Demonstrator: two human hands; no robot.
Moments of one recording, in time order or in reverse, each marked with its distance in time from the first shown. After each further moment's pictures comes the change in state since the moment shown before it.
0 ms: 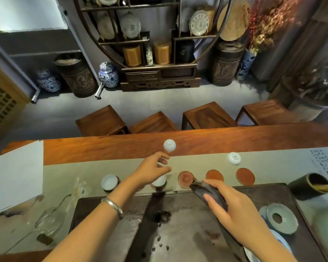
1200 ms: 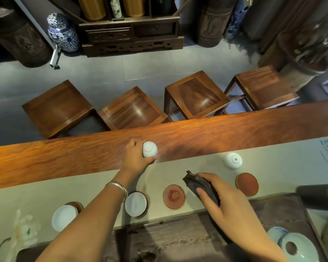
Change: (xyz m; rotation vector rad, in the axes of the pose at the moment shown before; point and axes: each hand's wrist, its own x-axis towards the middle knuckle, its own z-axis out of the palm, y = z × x) left_hand 0.197 -0.088 0.040 0.318 0.177 -0.073; right_hand 0.126 0.075 0.025 -0.002 -0.062 0.264
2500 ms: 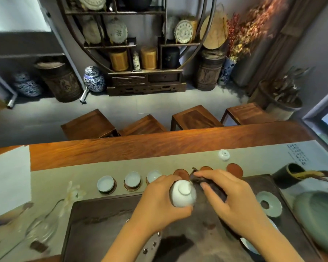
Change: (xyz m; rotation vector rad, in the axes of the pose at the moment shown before) left_hand -0.319 0.089 -0.110 -0.200 -0.052 0.382; right_hand -0.170 -0.095 -0.028 0.006 0.252 -0.388
